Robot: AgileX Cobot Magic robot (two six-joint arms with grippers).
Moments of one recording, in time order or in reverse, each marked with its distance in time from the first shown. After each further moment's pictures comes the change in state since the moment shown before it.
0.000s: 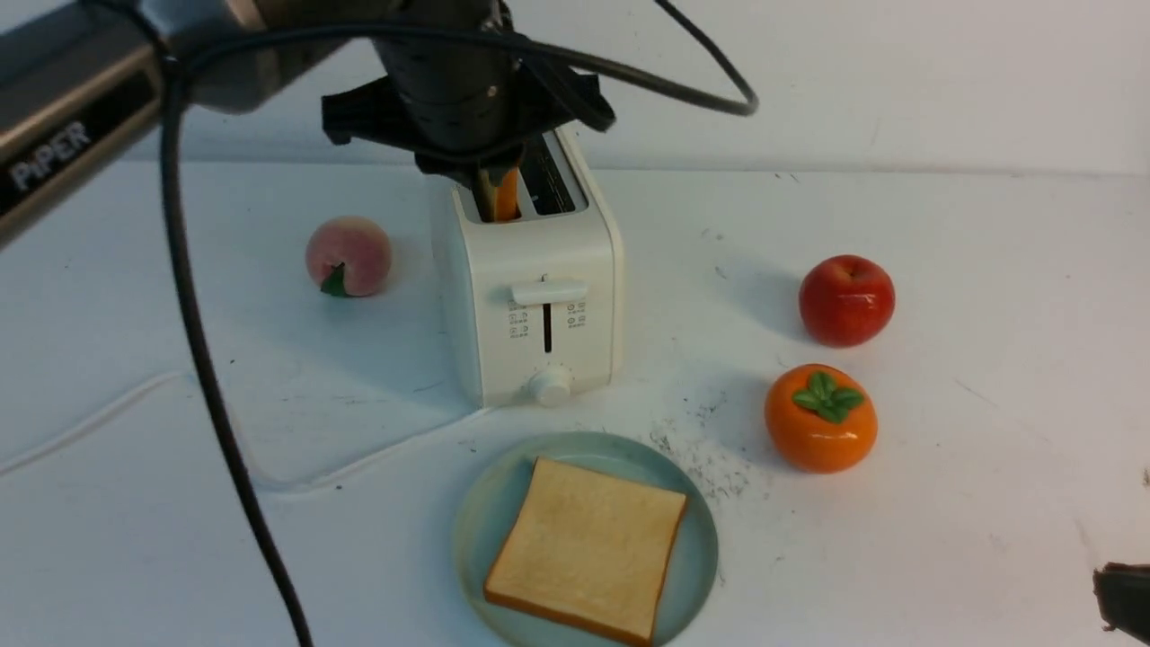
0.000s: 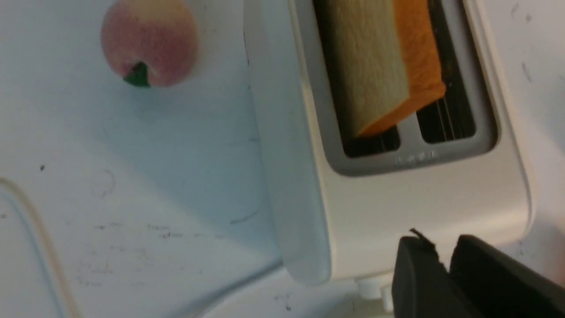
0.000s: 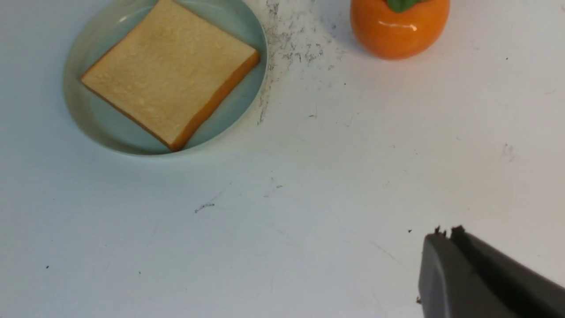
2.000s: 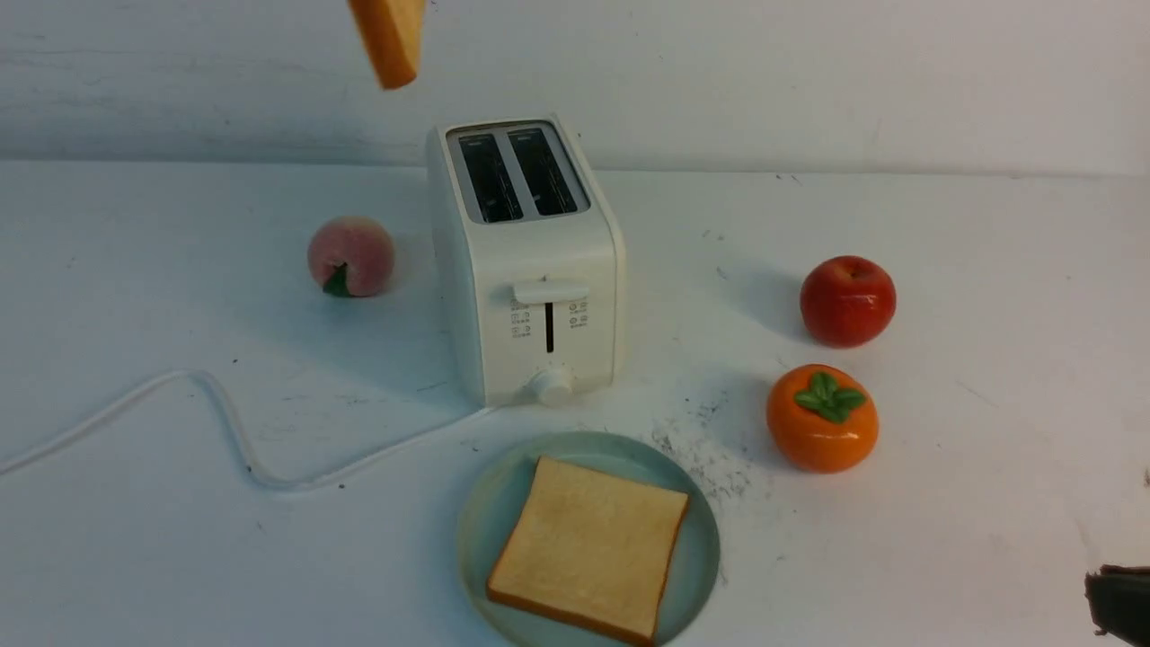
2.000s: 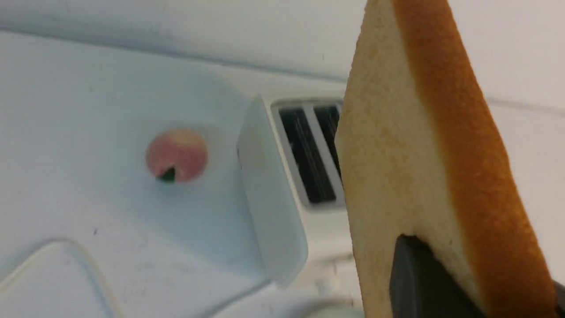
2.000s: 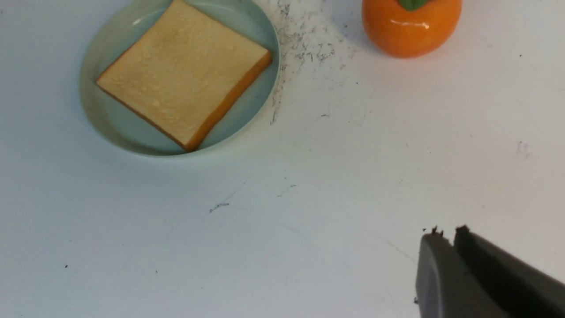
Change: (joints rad) right arm 0.000 0.000 0.000 0.026 -0.003 0.000; left arm -0.006 -0.422 0.009 -0.112 0.173 0.165
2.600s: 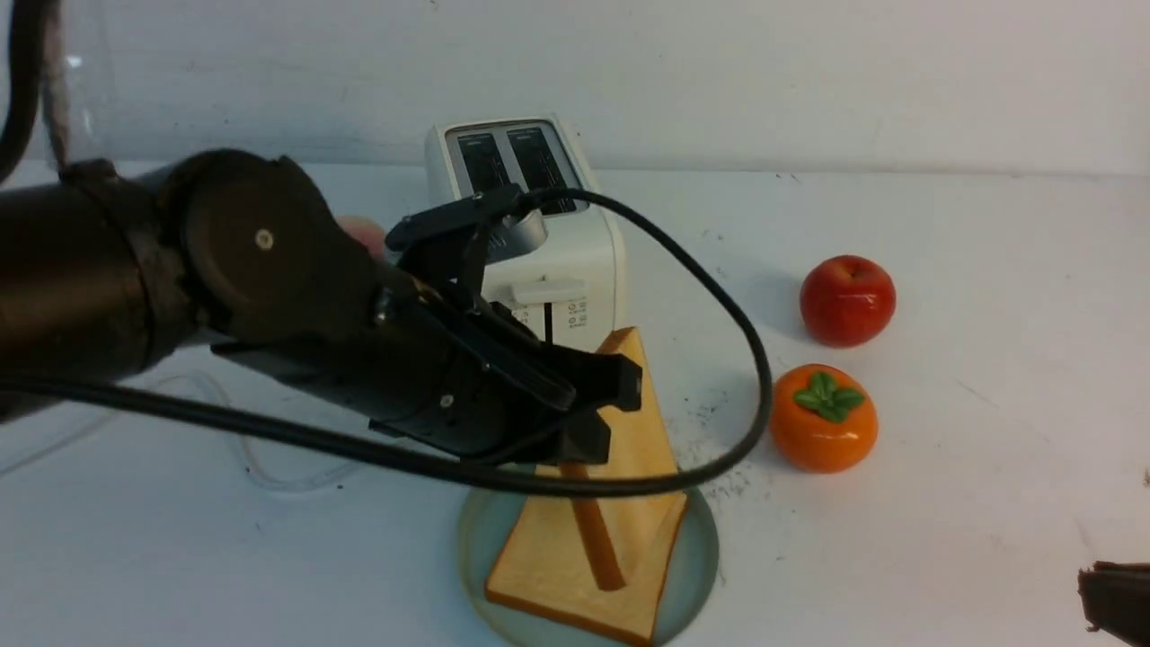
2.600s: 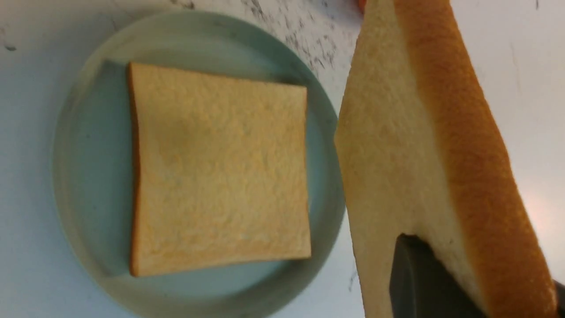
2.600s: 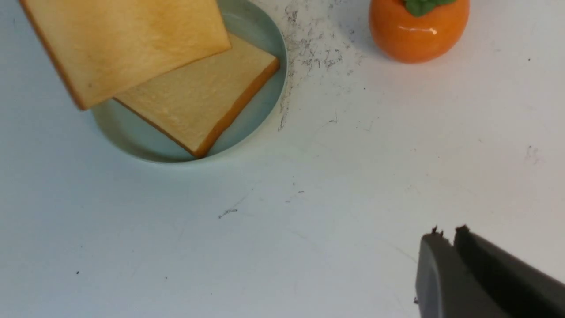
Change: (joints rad) right arm 0.000 0.000 0.000 0.018 -0.014 0.000; left arm 0.000 -0.002 0.876 -0.768 -0.648 0.487
